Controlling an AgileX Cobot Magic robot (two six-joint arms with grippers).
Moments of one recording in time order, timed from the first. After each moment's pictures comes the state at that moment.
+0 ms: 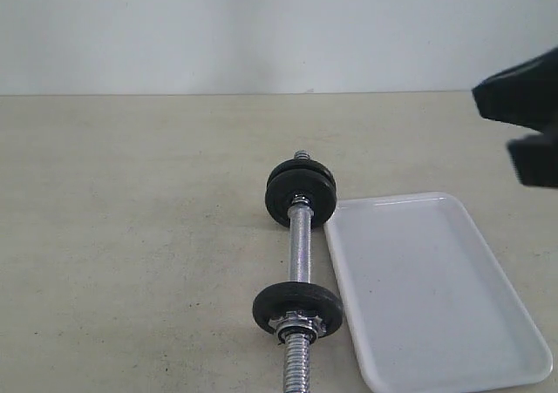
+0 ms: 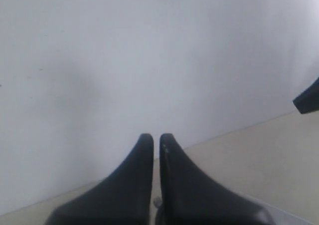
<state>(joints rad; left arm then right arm) -0.44 0.19 -0.27 -1.70 0.16 1.70 0.52 0.82 -0.82 0.10 0.62 -0.27</state>
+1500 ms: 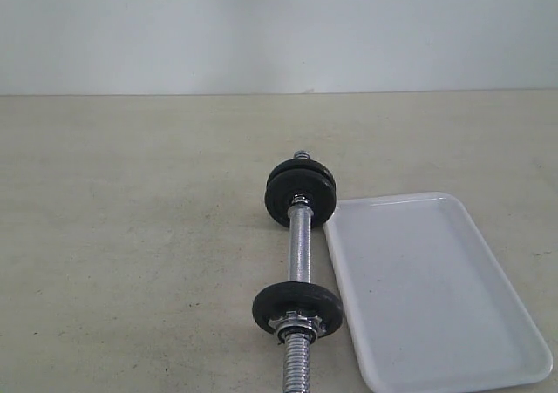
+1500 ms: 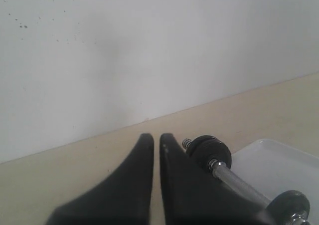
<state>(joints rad) -0.44 0.14 -0.10 -1.68 0.05 1.72 0.51 0.00 -0.67 -0.25 1.02 -0.19</state>
